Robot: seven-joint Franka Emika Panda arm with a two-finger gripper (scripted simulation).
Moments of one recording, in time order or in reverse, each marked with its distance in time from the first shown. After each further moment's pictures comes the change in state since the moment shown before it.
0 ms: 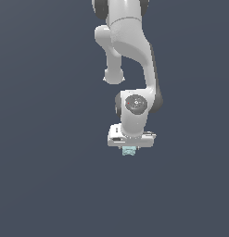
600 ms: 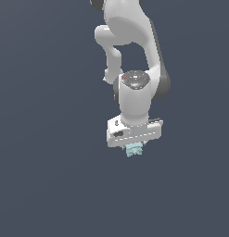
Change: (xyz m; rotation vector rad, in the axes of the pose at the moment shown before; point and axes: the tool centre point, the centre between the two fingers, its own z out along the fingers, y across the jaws) arm 0.038 -0.010 -0.090 0.071 0.118 -0.201
